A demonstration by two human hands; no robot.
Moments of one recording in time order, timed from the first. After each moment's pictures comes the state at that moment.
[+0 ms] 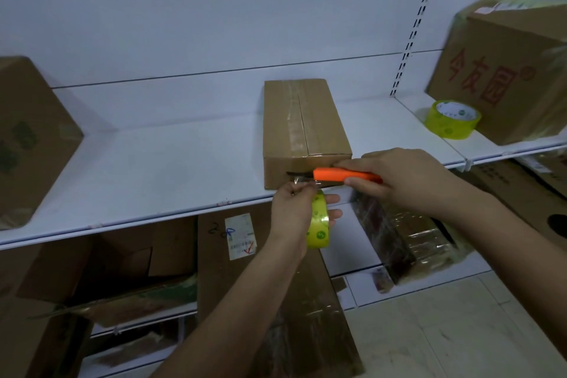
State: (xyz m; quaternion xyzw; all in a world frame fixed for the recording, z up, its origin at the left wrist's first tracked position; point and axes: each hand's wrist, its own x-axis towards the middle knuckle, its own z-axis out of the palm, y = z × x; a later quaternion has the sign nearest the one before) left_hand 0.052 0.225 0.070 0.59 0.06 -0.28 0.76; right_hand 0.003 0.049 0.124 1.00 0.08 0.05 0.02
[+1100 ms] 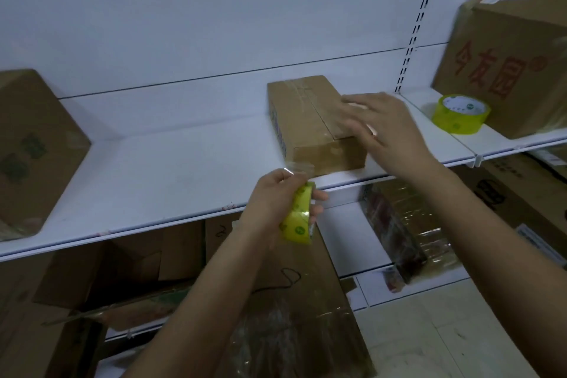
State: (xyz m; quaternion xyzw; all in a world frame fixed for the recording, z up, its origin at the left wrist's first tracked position) left_hand 0.071 0.258 0.100 0.64 -0.02 -0.30 0.71; right_hand 0.079 0.017 0.094 0.93 0.09 0.35 -0.11
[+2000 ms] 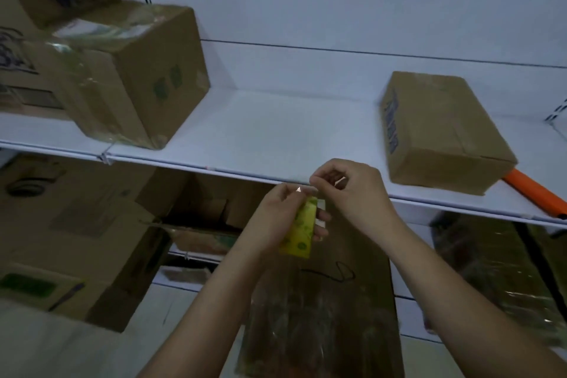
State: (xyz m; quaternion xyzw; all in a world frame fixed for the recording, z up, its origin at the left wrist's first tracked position) left_hand 0.064 0.386 0.064 0.64 0.09 -0.22 0.73; right_hand 0.093 0.230 0.054 0.87 0.09 0.09 -0.47
